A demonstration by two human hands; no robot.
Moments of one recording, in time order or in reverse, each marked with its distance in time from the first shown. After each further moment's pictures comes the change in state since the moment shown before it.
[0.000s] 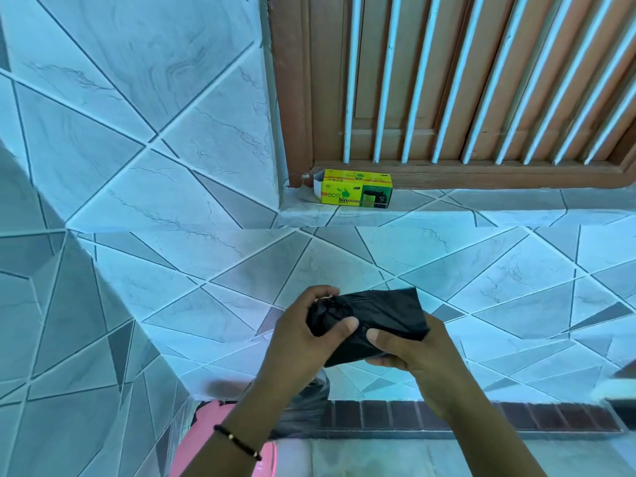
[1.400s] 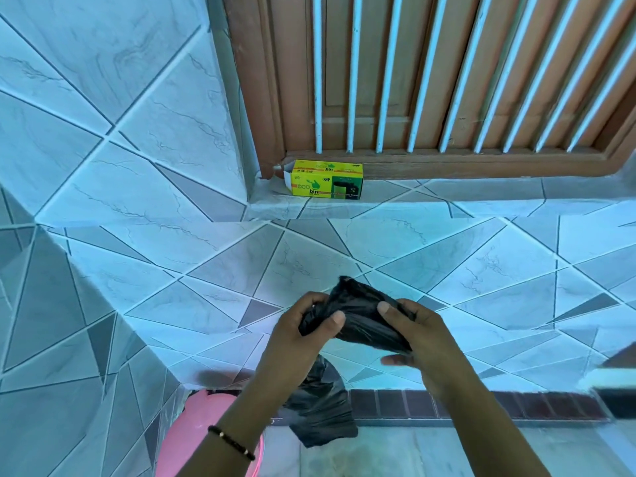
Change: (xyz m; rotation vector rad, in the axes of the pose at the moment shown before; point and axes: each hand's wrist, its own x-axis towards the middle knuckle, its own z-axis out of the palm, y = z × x) left_hand 0.000 0.005 0.053 -0.078 -0.087 -0.081; right_hand 0.015 -0.001 -0.063 -0.108 0.123 0.199
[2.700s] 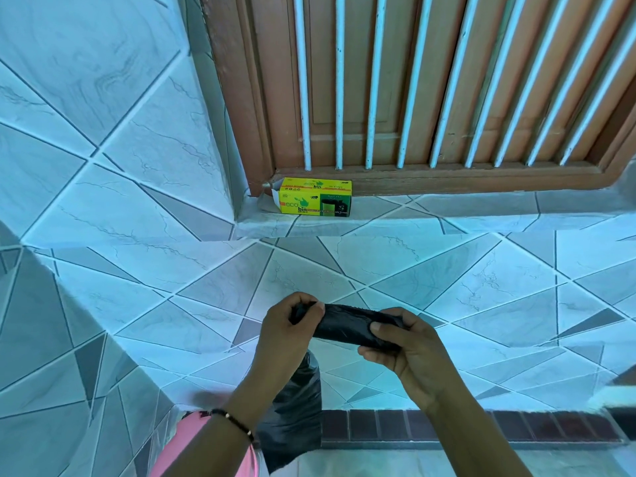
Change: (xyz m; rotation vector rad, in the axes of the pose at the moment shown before) left_hand 0.047 0.004 0.014 0.035 0.191 -0.008; right_hand 0.029 0.001 -0.011 0.398 -0.063 -0.007
